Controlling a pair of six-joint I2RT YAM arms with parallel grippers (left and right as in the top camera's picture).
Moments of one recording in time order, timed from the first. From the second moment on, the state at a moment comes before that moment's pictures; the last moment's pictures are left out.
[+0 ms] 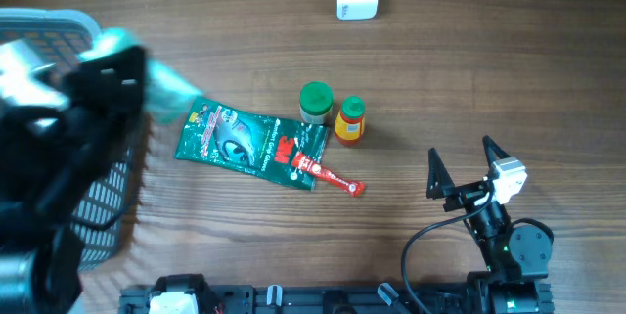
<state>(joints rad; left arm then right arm) 0.01 1.03 1.67 -1.05 0.32 -1.07 0.03 0.02 0.01 0.01 -0.22 0.12</state>
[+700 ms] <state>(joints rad) -0.94 1.54 1.47 -1.18 -0.07 -1.16 0.03 0.02 0.01 0.01 -0.22 0.12</state>
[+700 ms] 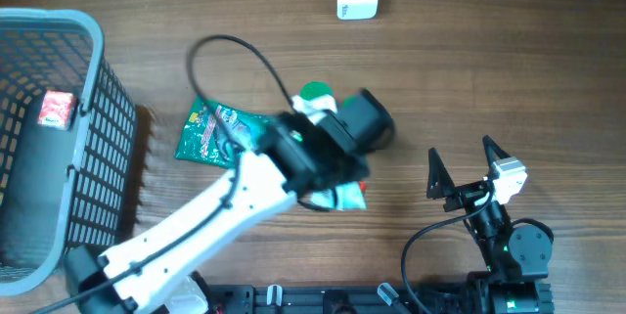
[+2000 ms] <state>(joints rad) -1.05 1.65 1.11 -0.42 -0.06 -1.76 0.03 0.02 0.01 0.01 -0.22 0.12</state>
